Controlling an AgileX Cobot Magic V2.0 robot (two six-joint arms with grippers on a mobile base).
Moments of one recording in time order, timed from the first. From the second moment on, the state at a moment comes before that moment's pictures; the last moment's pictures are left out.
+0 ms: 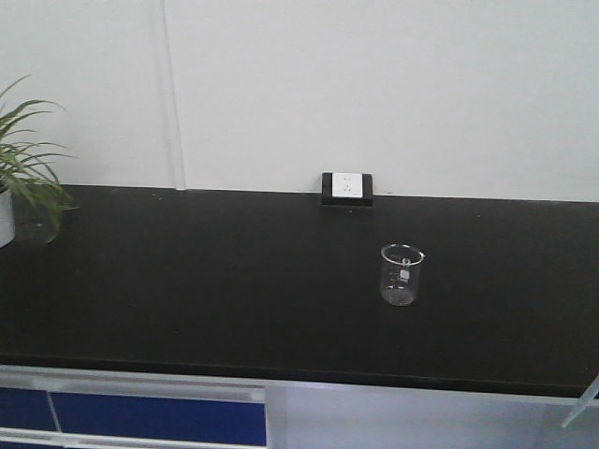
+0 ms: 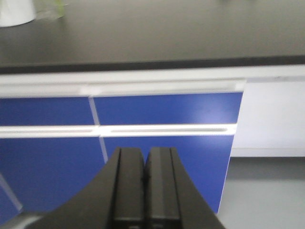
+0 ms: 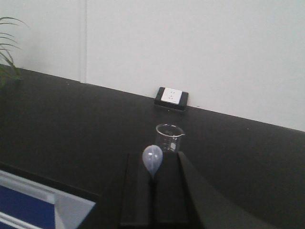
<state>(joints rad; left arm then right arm) -0.07 -0.01 0.03 -0.02 0.01 0.05 0.07 0.66 -0.48 -1.22 -0.17 1.07</state>
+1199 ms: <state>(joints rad) -0.07 -0.01 0.03 -0.02 0.01 0.05 0.07 0.66 -0.48 -1.22 -0.17 1.07</state>
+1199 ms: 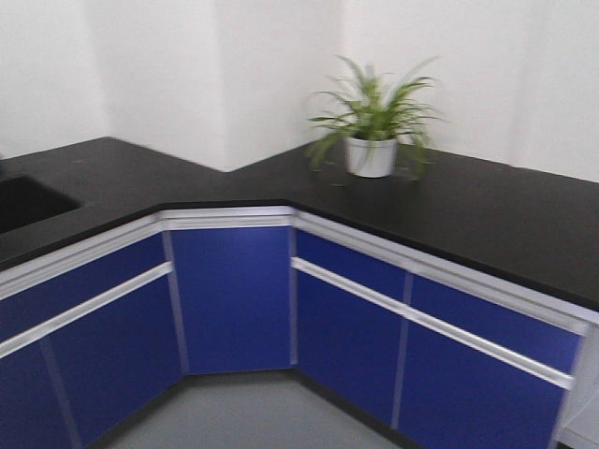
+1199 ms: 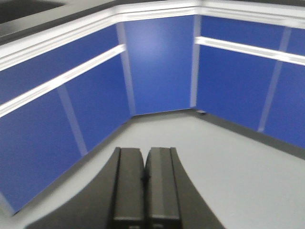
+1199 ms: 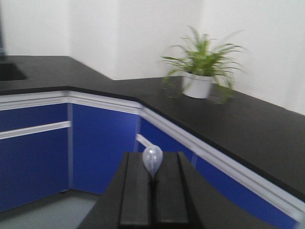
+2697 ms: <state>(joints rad) -0.07 -0.01 0.03 -0.02 0.01 0.05 0.07 0.66 -0.48 -1.22 -0.17 1.07</state>
